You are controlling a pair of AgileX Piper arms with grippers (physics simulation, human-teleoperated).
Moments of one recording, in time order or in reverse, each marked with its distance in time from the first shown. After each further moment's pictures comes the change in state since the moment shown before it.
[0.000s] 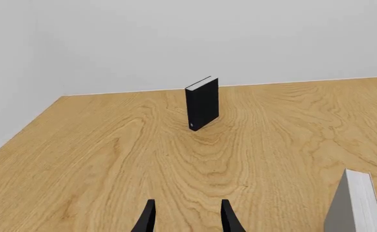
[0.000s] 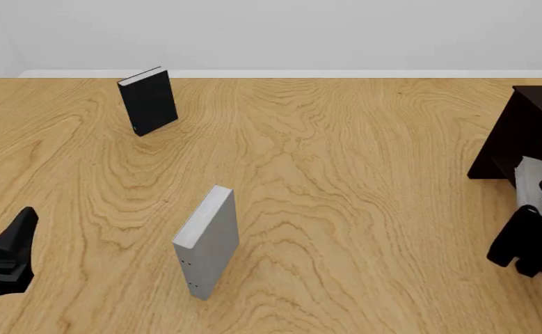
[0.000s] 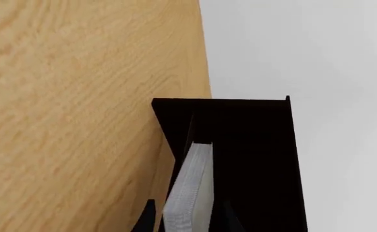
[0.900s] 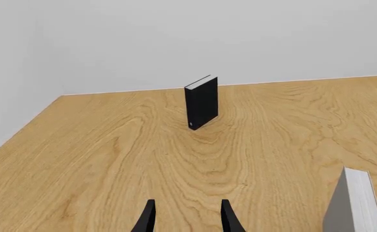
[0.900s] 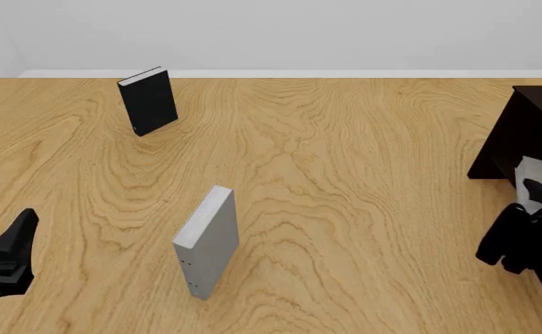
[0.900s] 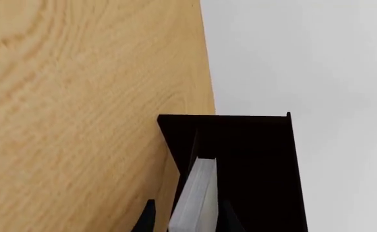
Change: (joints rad) left arm -0.003 -0.015 -0.001 0.019 0.001; right arm 0.064 0.015 -0.007 0.001 0.026
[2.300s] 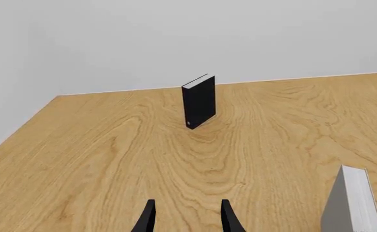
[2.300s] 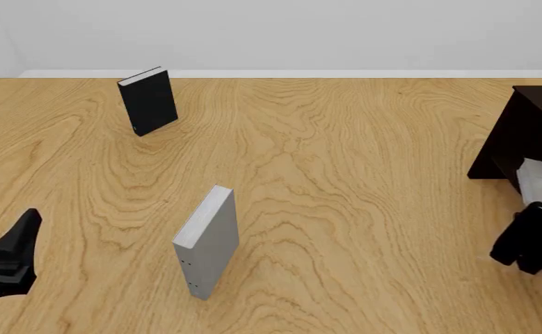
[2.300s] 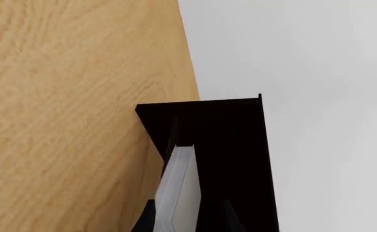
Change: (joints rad) left arm -0.012 0.016 0.000 -0.010 0.004; right arm -0.037 -0.159 0.050 0.047 0.026
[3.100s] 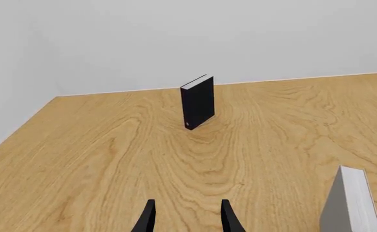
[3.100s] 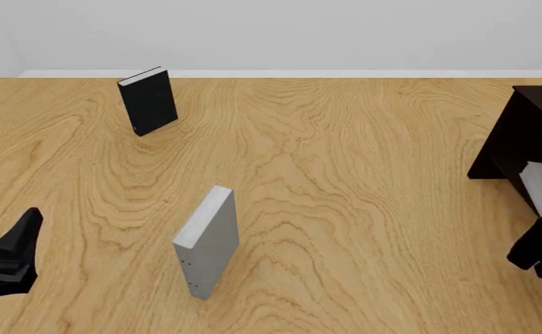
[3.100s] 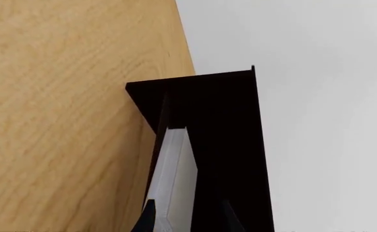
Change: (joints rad) left arm -0.006 0.014 0.000 -0.016 -0.001; right arm -0.083 -0.090 0.029 0.057 0.022
